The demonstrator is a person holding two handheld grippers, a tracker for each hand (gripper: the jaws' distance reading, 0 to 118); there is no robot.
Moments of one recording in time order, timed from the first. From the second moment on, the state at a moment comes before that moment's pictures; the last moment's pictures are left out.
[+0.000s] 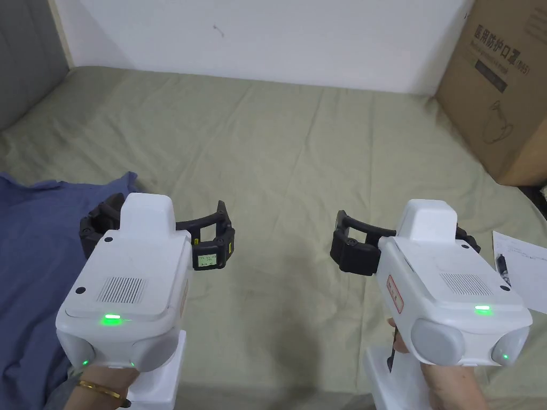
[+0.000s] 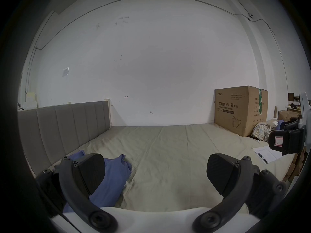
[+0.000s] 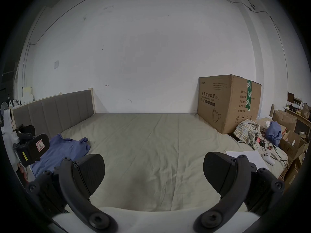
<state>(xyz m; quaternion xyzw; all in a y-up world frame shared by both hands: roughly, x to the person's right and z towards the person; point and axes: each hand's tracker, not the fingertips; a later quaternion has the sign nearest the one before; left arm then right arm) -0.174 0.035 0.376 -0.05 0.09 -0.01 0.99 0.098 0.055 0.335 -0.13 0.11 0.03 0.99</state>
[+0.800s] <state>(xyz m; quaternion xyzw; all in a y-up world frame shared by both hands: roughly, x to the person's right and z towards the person) -0.174 0.043 0.378 -0.07 0.09 -0.01 0.99 0.095 0.060 0.334 -0.13 0.13 0.03 0.98</state>
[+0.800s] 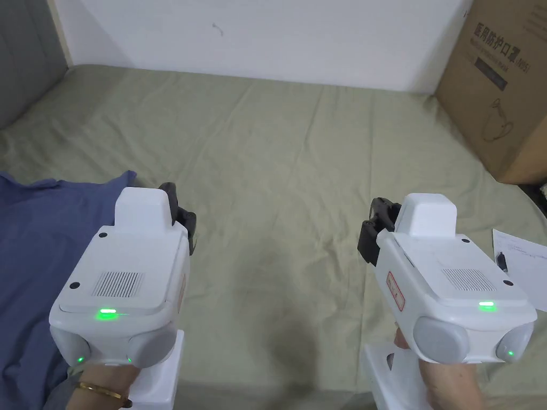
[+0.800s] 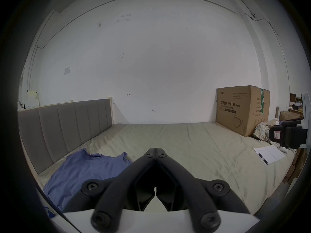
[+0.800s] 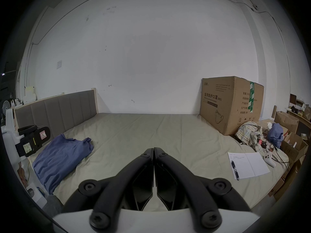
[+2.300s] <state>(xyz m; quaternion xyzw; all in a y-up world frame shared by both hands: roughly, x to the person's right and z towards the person) -0.250 0.057 0.428 -0.05 0.22 -0.02 0.97 0.001 0.073 0.336 -0.11 0.26 0.04 0.96</state>
